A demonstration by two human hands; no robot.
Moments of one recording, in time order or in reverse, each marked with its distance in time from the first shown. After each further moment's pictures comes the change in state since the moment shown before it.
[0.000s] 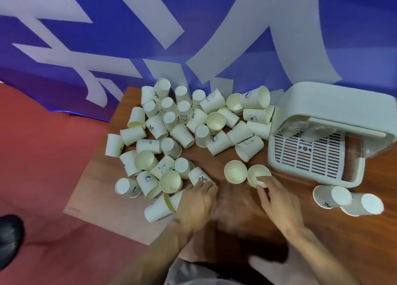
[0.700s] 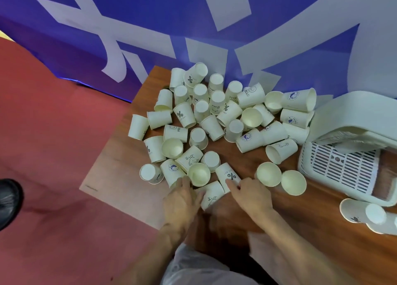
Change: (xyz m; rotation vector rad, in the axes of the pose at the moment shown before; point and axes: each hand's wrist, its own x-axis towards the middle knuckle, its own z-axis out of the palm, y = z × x) left_hand -0.066 -0.092 0.001 -0.201 -0.004 -0.681; right_hand 0.039 -0.154 0.062 -0.211 -0.408 0.155
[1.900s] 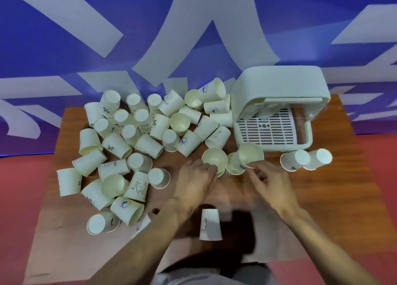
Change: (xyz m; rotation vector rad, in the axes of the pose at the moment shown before) left_hand 0.057 0.155 0.003 0.081 0.048 1.068; right_hand -0.064 0.154 -0.042 0.556 0.606 -0.015
